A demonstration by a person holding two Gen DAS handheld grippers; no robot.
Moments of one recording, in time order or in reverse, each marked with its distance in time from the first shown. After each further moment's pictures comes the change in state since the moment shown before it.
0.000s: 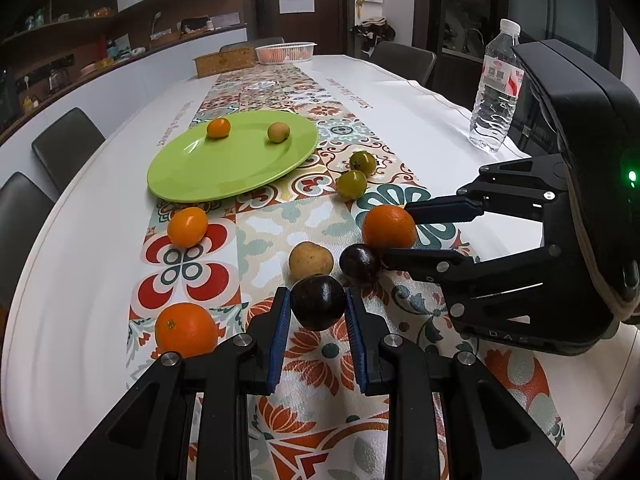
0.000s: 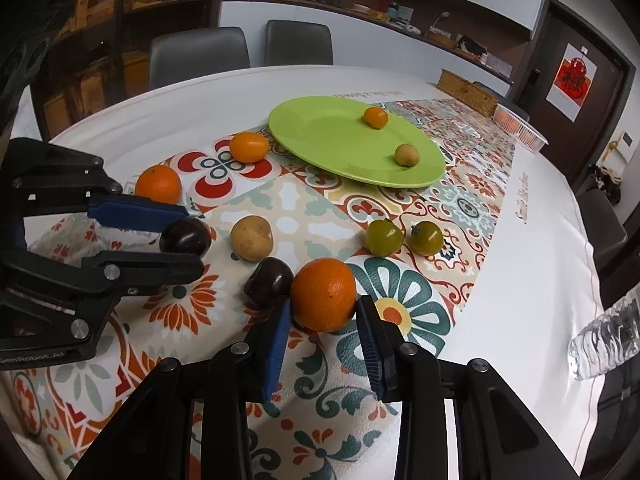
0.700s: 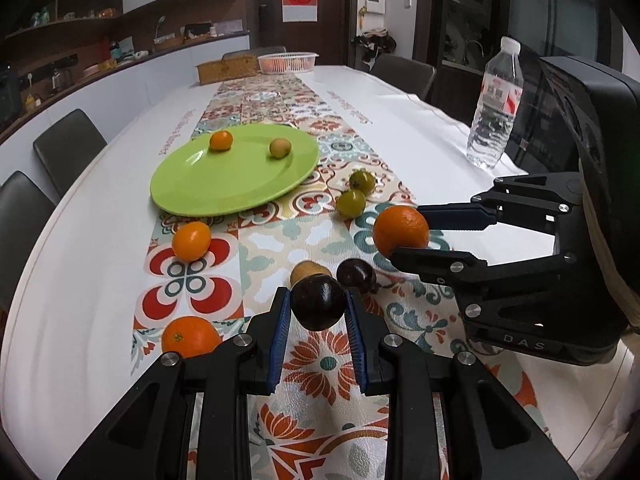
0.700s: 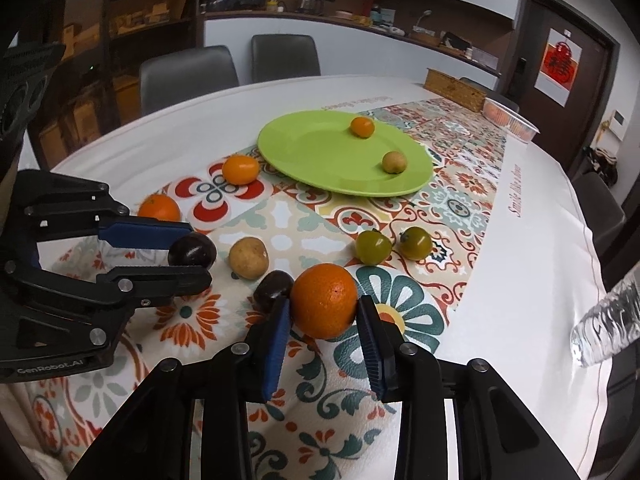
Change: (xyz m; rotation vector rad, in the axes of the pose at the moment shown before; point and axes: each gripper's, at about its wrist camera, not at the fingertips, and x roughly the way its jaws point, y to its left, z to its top) left arm -0.013 0.004 0.007 -0.029 -0.046 -0.014; right arm -0.022 -0.005 0.005 0.092 -0.049 -0.006
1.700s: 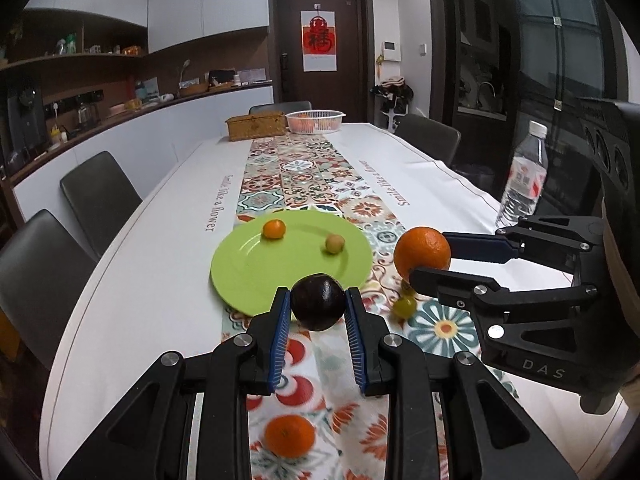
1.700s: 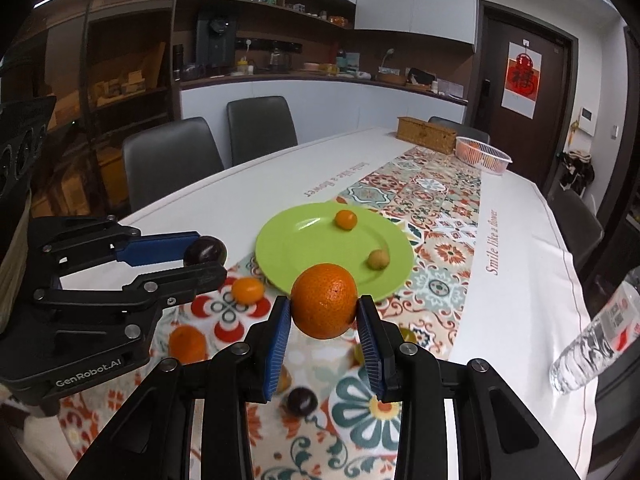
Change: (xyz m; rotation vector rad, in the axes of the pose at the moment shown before) left arm -0.034 0.055 0.069 -0.010 -0.169 0.065; right arm -0.030 0.000 0.076 0.118 -0.162 -0.042
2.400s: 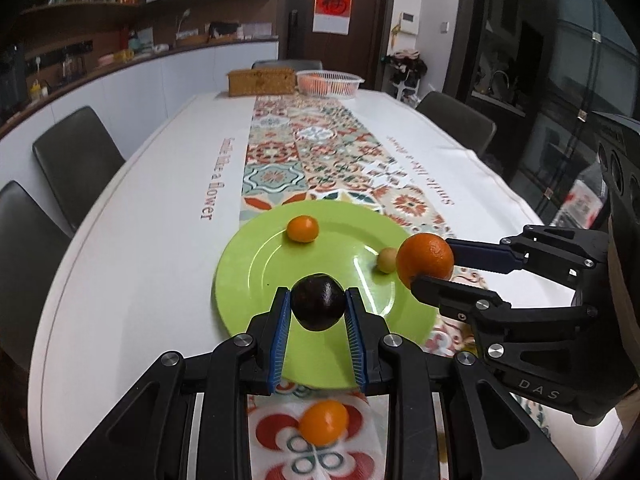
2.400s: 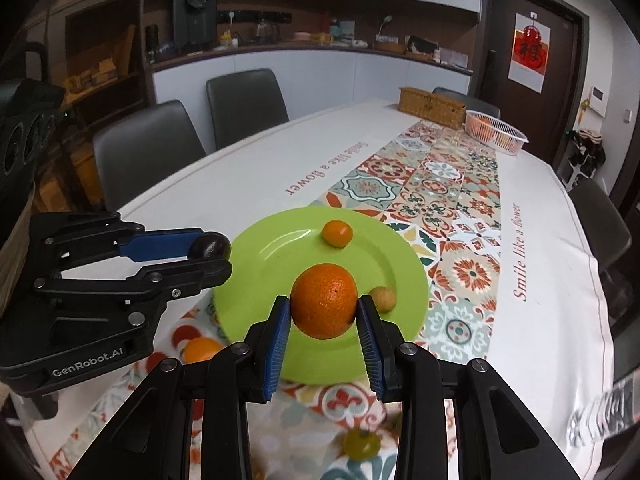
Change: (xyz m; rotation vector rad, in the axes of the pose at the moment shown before) left arm 0.112 0.071 0.037 -0.086 0.163 -0.067; right arm 0.110 -0.024 0.054 0.019 0.136 0.006
